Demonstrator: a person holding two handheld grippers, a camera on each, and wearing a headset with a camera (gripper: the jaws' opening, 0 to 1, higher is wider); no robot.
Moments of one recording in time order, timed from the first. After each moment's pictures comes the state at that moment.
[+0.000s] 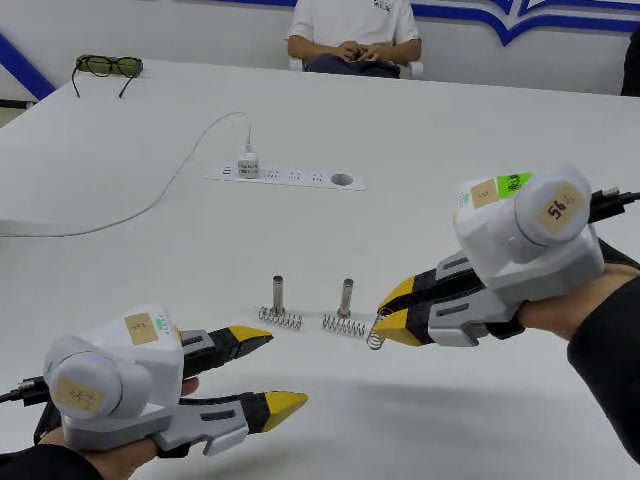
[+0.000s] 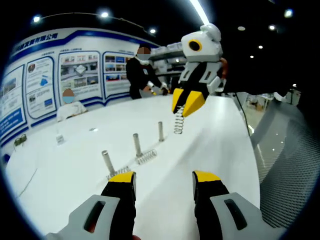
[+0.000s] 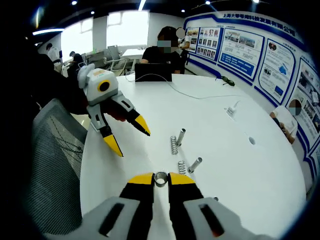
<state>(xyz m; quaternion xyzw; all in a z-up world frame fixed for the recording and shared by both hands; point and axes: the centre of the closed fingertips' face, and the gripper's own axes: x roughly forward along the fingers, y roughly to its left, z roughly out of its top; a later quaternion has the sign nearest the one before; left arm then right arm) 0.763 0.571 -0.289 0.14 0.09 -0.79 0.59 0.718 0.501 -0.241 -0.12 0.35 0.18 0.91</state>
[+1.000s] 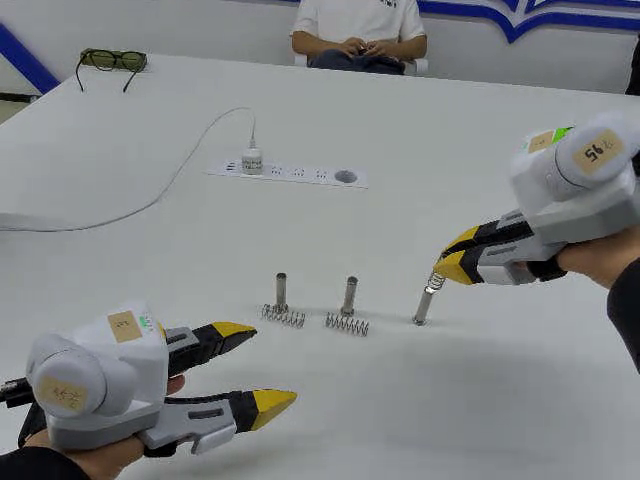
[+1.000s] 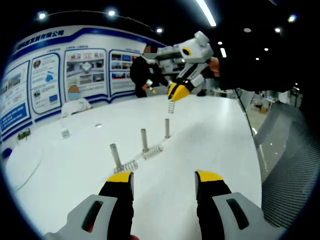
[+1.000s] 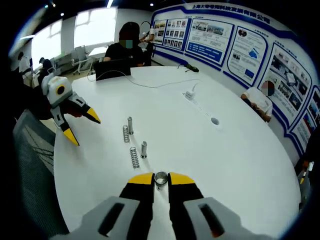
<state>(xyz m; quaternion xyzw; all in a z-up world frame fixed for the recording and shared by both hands) 0.775 0.578 -0.294 0.14 0.10 -0.77 0.61 0.718 0.410 -0.237 -0.11 0.38 0.04 0.92</state>
